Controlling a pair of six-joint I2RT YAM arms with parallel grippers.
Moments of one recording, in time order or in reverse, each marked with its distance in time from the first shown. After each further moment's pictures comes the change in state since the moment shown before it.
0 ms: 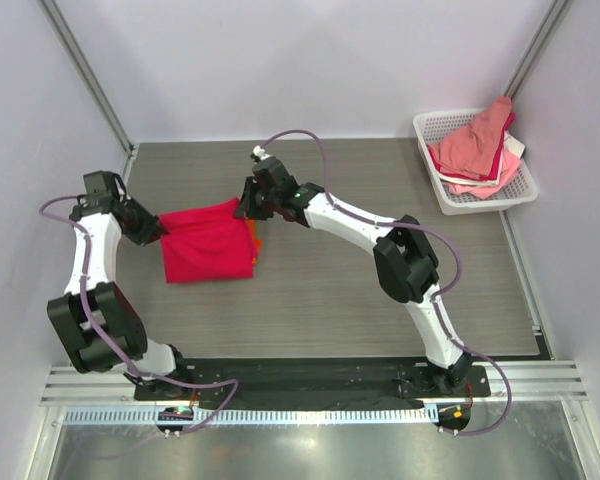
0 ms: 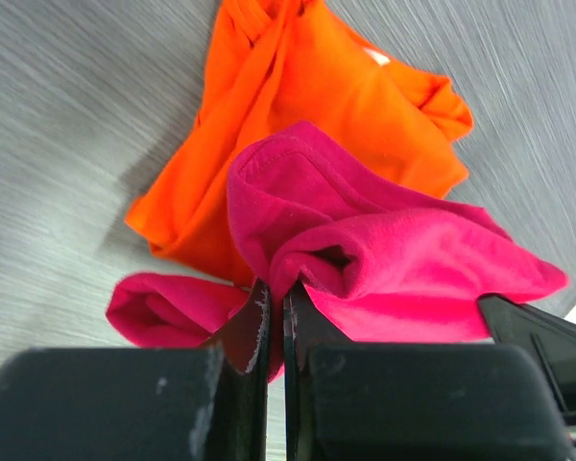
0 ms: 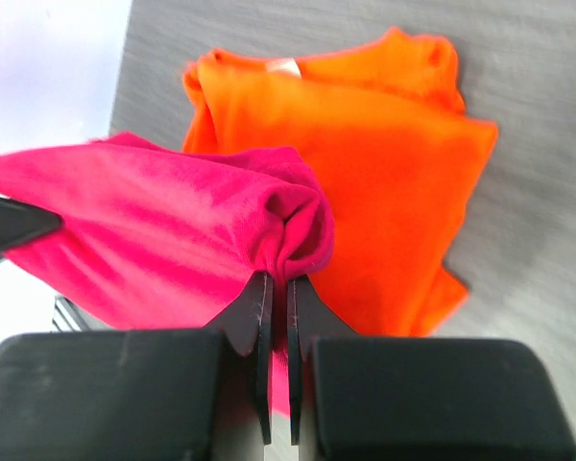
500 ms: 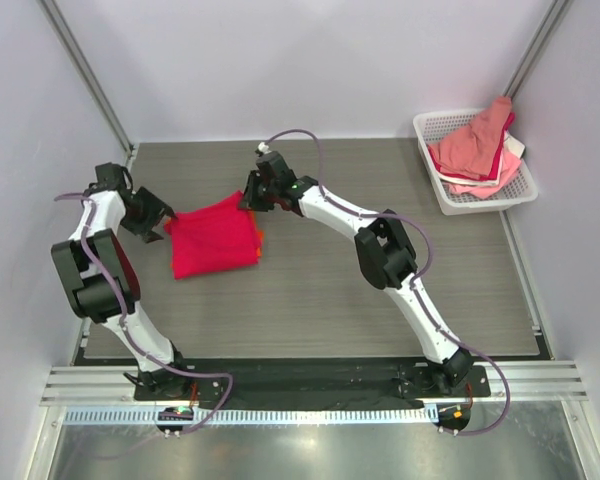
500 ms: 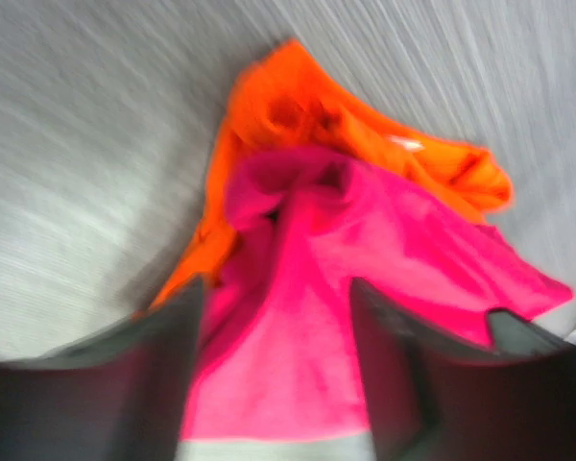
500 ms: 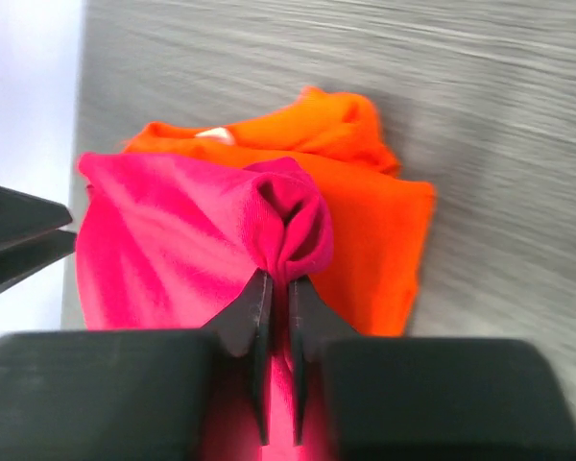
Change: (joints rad) left arm 0.006 0.349 0.160 0.075 0.011 -0.050; right arm -0.072 0.274 0.302 -0.031 -0.053 0.008
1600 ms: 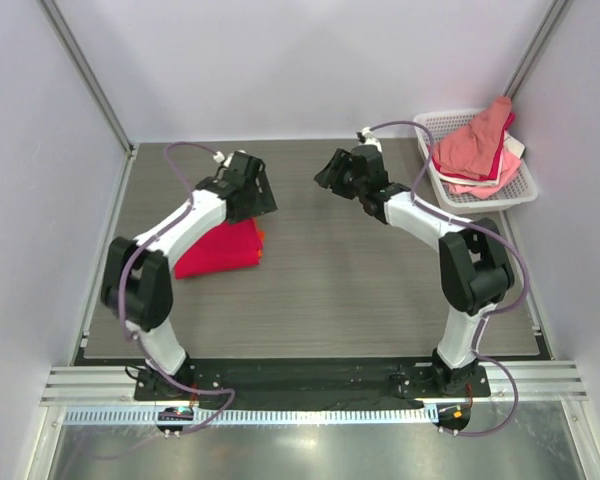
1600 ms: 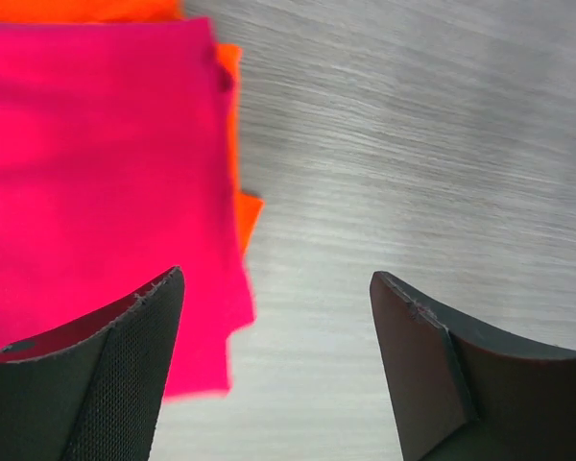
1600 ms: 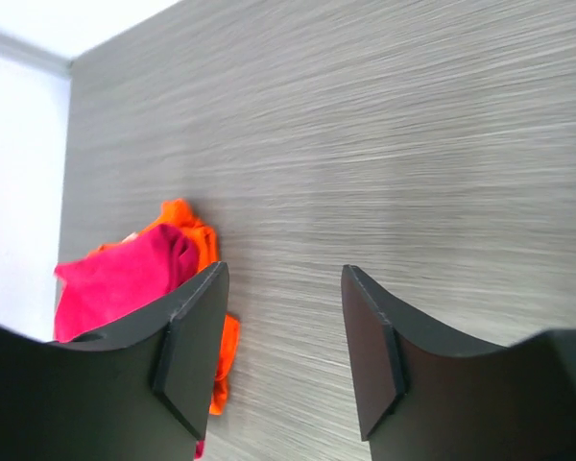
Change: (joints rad) left arm -0.765 -0.072 0.048 0.121 -0.465 -0.039; right arm -0.289 -0.613 -0.832 0.362 0.131 0.003
